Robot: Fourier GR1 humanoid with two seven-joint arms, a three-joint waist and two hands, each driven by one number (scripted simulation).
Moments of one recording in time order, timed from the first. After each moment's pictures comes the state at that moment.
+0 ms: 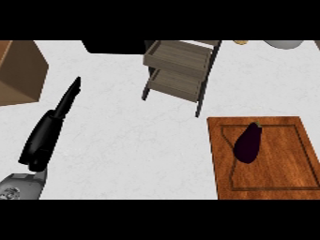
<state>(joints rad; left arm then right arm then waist) -0.13 0.30 -0.13 -1.62 -0.20 0.03 -0.06 -1.71 -0.43 -0.21 -0.94 0.48 0.53 0.83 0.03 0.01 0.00</state>
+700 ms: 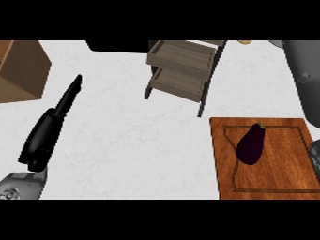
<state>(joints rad) -0.14 0.29 -0.13 -1.65 -0.21 0.02 -0.03 -1.72 -0.20 -0.25 -0.61 0.52 0.14 0.66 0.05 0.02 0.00</state>
